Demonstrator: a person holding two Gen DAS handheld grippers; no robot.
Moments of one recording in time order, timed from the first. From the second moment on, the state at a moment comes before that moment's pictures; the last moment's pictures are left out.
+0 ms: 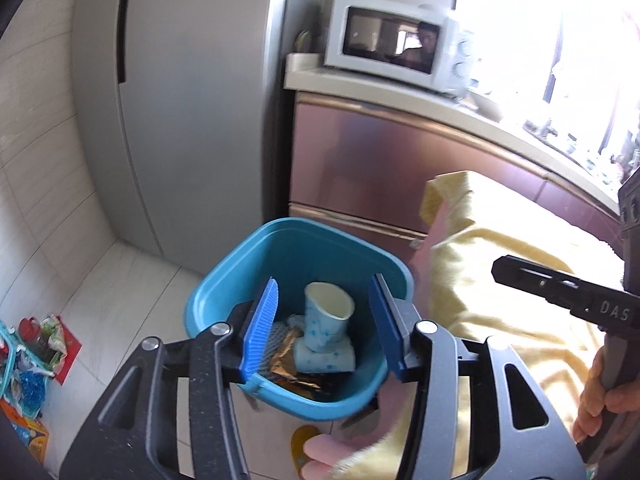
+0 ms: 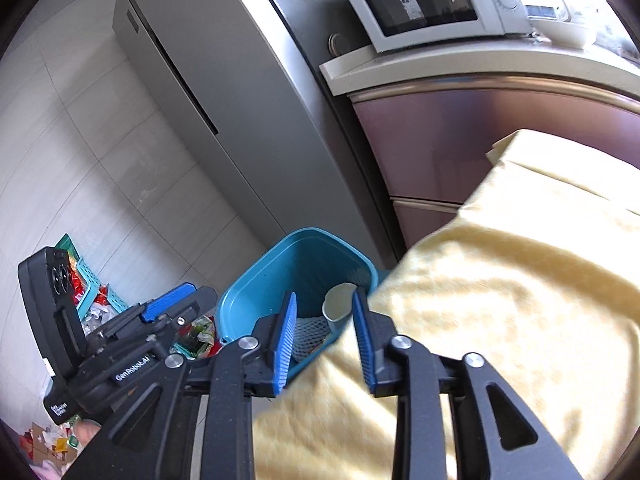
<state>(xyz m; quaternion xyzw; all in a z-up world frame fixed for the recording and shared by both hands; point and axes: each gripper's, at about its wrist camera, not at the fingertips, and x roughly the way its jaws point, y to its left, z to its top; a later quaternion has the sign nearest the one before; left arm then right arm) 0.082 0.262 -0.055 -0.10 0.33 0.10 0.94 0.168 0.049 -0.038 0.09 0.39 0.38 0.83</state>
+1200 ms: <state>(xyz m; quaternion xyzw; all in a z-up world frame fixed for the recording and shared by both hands) 0.202 -0.044 -0.047 0.03 0.35 -0.21 0.91 0.085 -0.301 -0.032 0.19 0.30 0.04 0.93</state>
